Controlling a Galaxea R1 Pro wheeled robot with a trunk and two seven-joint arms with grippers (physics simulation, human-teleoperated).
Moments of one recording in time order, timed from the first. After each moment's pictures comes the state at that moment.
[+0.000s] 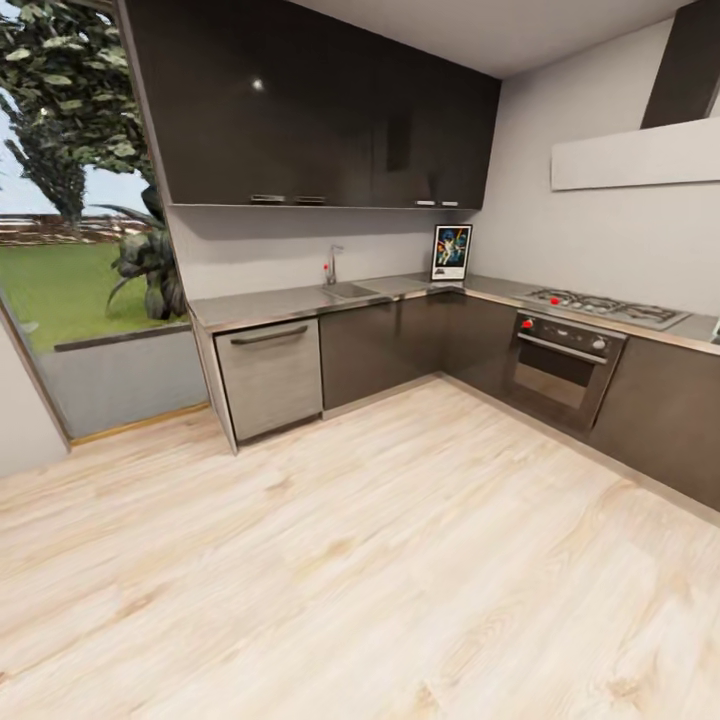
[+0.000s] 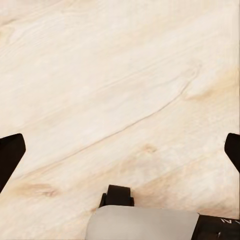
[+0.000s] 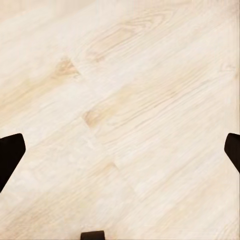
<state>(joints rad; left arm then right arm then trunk) 0.04 -0.01 0.15 -0.62 0.00 -0.03 0.00 -0.16 -0.02 0.00 -0.31 0.04 -0.23 -0.13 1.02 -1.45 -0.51</state>
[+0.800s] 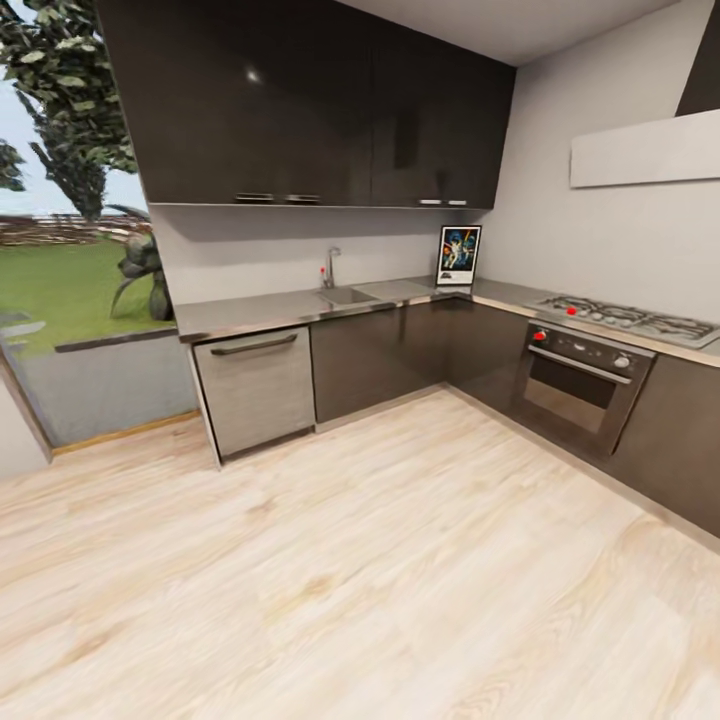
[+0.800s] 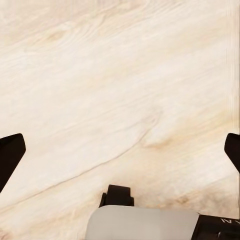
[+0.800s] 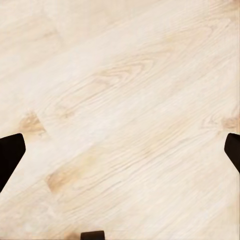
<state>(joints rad) 0.04 -0.01 0.15 -0.62 0.00 -0.03 0.00 -0.16 -0.02 0.00 -0.31 0.04 -0.23 -0.13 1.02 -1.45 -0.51</state>
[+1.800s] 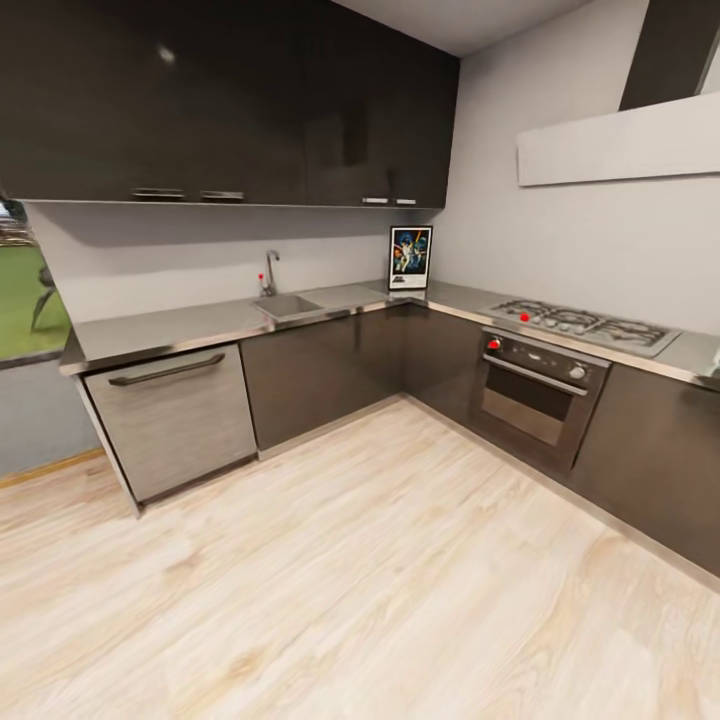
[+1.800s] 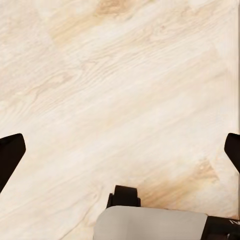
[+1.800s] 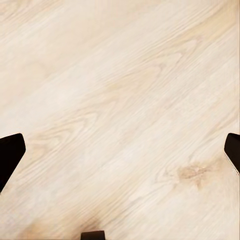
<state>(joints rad) 0.04 0.01 0.15 -0.62 0.00 -0.03 0.00 -0.16 -0.02 0.00 -0.31 0.04 -0.23 -0.13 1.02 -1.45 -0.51</state>
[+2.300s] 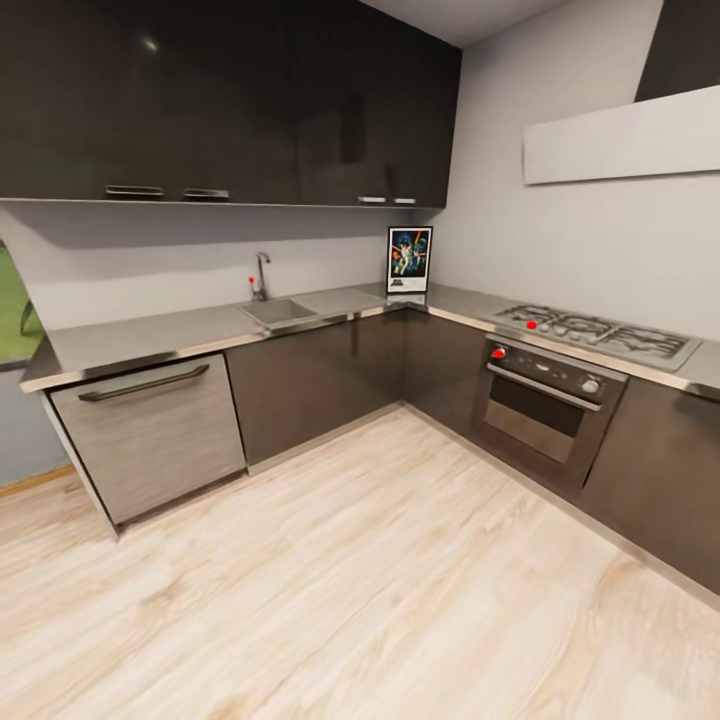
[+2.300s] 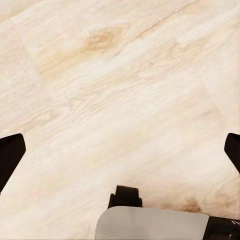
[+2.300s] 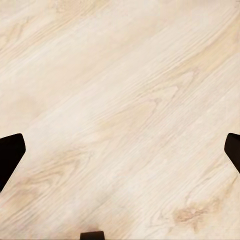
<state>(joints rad) 0.04 0.01 0.15 -0.62 0.00 -0.03 0.00 -0.16 -0.02 0.00 -0.31 0.04 -0.23 -0.13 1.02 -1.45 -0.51</state>
